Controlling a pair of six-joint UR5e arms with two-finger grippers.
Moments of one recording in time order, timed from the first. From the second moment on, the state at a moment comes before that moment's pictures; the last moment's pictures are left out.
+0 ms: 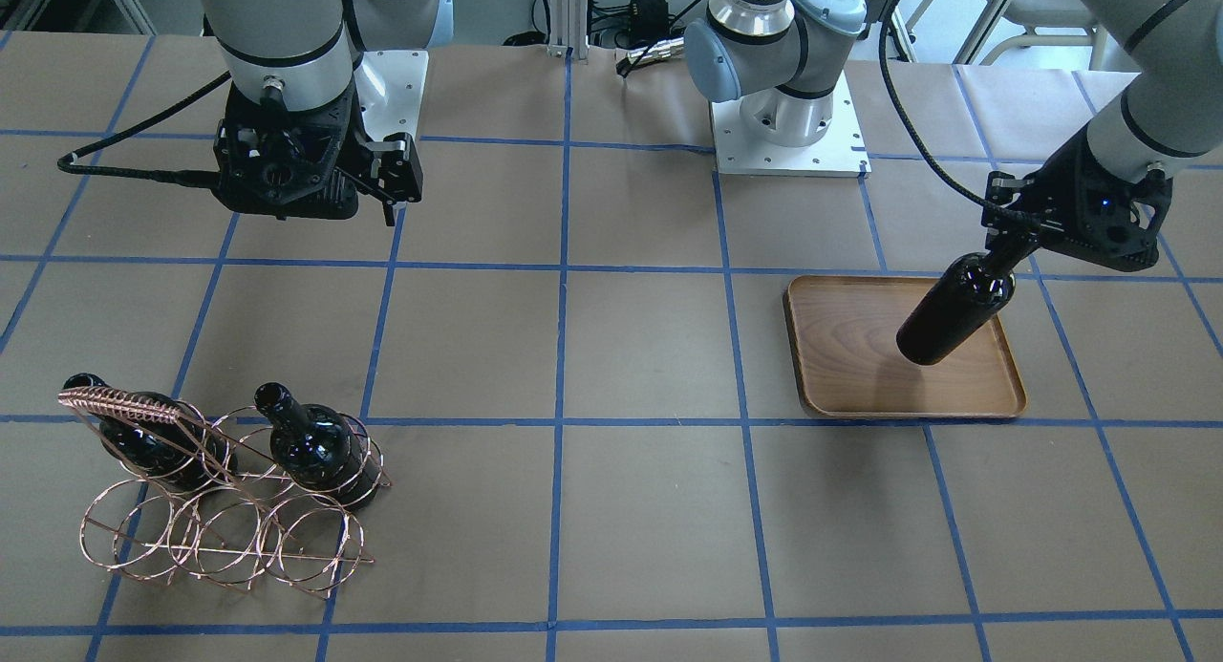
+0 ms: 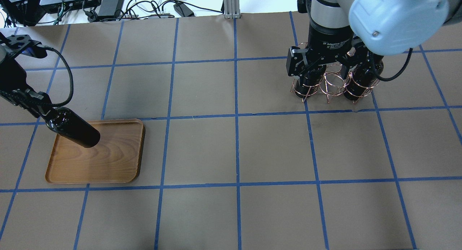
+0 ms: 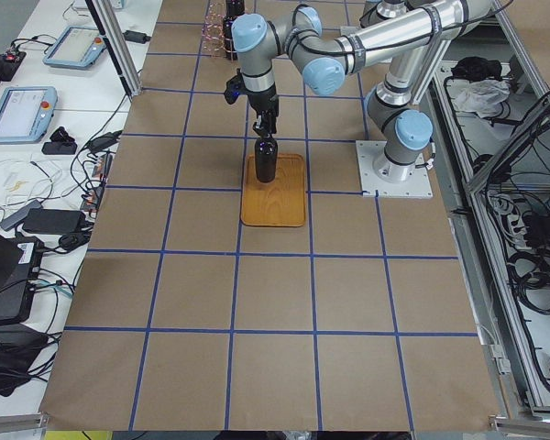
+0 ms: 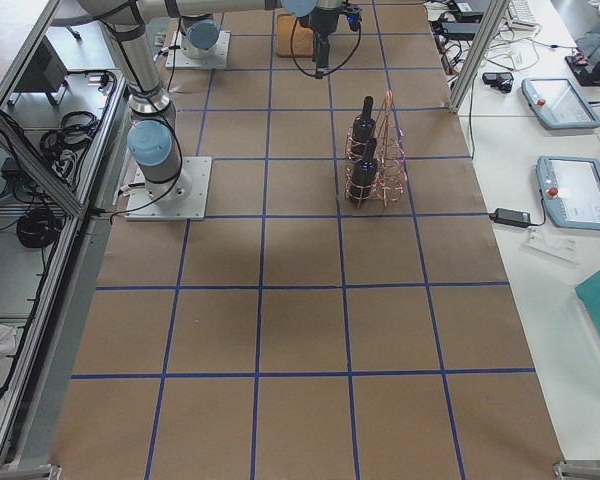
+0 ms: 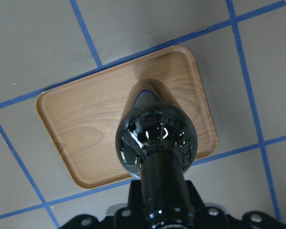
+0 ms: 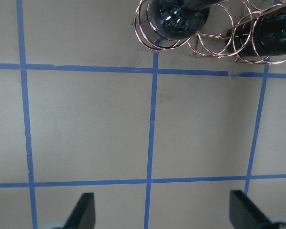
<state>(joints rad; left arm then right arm) -1.13 -1.58 -1.72 -1.56 1.69 0.75 1.72 -1.50 1.49 -1.48 -1.69 0.11</state>
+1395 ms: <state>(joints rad) -1.13 -1.63 -1.73 -1.55 1.69 0.75 1.65 -1.60 1.44 -1.58 -1.61 0.18</state>
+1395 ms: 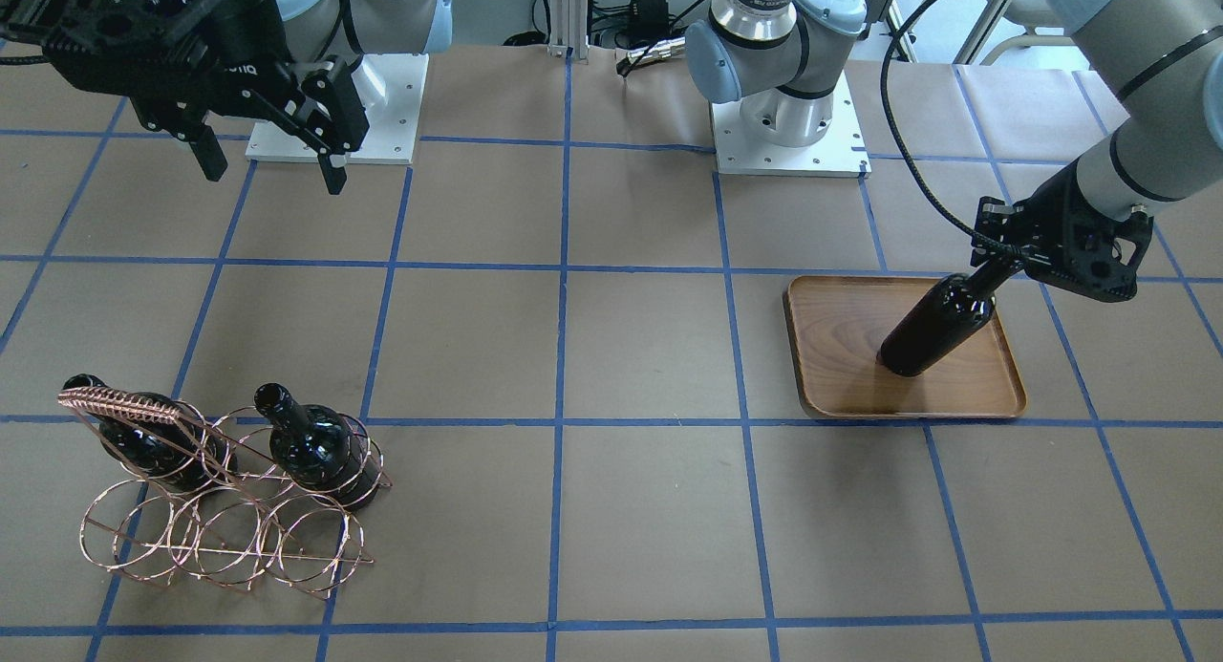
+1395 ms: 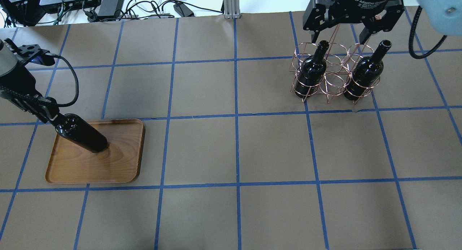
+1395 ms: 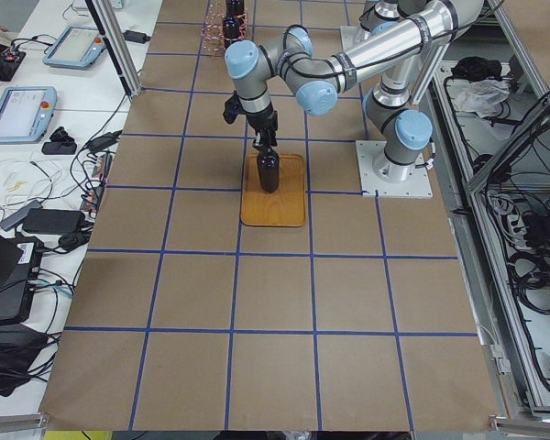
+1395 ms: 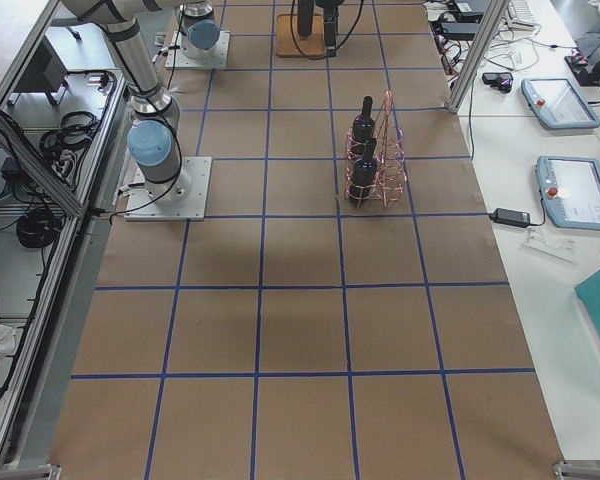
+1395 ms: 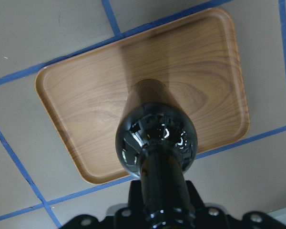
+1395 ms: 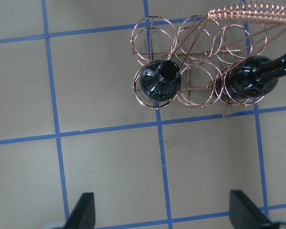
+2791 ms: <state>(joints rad) -1.47 -1.43 -1.64 -1.66 1.64 -0.02 1.54 -1.62 1.56 -1.70 -1.55 0.04</state>
